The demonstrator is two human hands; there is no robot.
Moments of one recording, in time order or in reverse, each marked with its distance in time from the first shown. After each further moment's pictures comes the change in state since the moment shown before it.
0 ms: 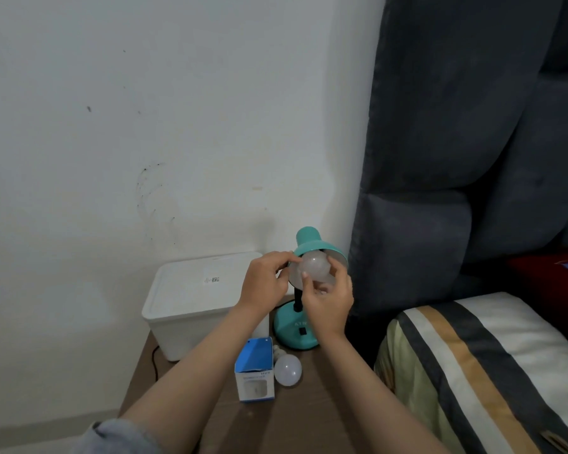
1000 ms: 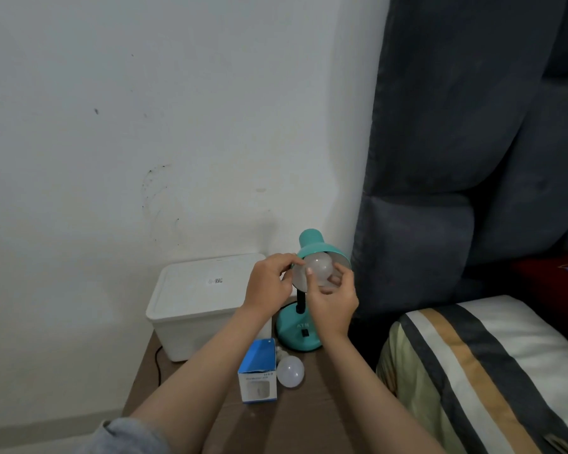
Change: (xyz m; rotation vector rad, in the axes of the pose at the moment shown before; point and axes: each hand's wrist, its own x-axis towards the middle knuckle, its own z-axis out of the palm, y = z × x) left_hand -0.002 0.003 0.001 0.008 0.011 -0.015; right_hand 0.001 -0.002 -0.001 0.015 0.032 0.073
